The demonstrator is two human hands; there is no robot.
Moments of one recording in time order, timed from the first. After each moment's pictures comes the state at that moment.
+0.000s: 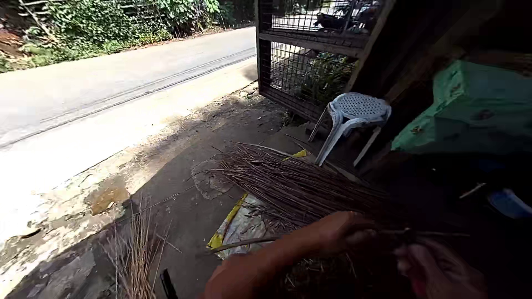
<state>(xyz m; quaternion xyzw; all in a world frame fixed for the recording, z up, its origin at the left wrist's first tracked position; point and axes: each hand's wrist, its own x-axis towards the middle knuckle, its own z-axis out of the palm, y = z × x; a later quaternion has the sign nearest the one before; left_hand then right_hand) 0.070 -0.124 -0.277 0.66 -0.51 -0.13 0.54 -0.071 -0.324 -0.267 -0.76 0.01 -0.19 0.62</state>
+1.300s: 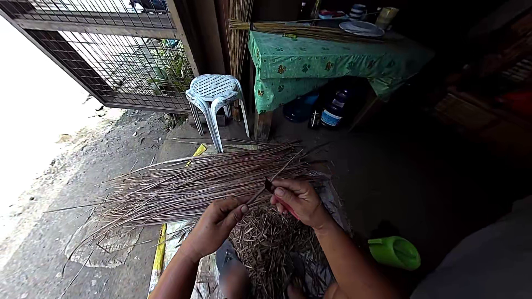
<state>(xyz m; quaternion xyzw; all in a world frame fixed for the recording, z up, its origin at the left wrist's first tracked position) 0.086 -0.125 -0.292 0.62 -0.50 -0.27 0.53 -0.069 -0.333 -0.279 -0.68 0.03 -0.24 0.69</state>
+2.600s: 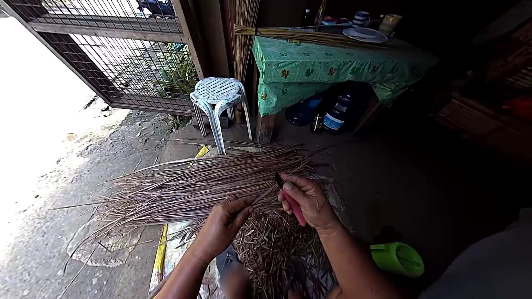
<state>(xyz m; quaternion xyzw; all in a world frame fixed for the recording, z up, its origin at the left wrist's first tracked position) 0.078 -0.132 -0.302 0.71 -0.52 -0.13 0.45 -0.068 -0.340 -0.270 -0.62 0.11 -0.23 0.74</state>
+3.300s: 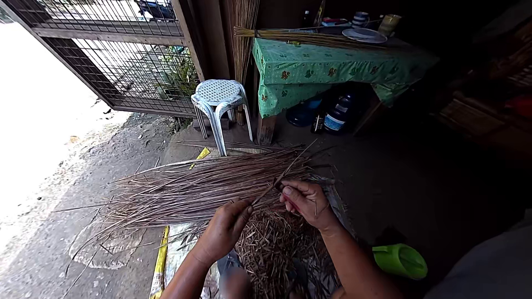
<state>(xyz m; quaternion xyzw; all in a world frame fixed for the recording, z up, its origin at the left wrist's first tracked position) 0.076 -0.132 -0.294 0.70 -0.53 -0.16 0.46 -0.069 -0.342 -0.281 -0.71 0.07 -0.27 0.65</state>
